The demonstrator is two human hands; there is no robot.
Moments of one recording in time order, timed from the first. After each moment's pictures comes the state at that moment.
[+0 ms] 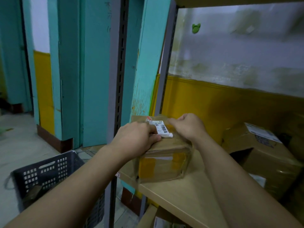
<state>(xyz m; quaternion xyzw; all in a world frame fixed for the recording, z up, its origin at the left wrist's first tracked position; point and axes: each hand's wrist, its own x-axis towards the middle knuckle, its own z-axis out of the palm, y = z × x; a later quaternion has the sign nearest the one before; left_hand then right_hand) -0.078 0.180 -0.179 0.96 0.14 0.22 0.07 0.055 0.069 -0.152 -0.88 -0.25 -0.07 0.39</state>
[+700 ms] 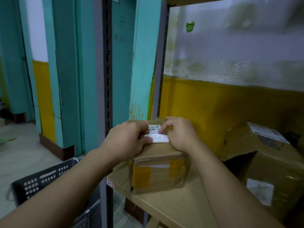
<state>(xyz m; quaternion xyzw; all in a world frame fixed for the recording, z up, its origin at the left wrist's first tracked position) -0.067 0.195 -0.180 0.95 0.14 0.26 0.09 0.058 0.072 -0.162 -0.87 -0.38 -0.11 0.30</state>
